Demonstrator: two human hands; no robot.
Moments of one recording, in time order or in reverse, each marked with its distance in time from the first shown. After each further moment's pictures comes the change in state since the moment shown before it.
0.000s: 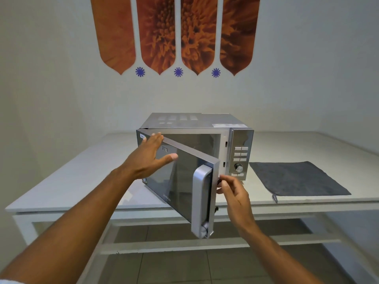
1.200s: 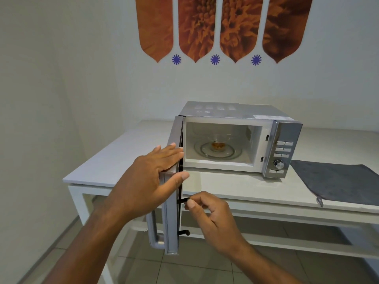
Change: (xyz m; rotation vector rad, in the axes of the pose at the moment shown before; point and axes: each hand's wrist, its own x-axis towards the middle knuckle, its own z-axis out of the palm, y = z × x) left_hand -0.169 0.031 -0.060 -0.042 0.175 0.079; right_hand -0.075 -0.048 0.120 -0.135 -0.444 -0.188
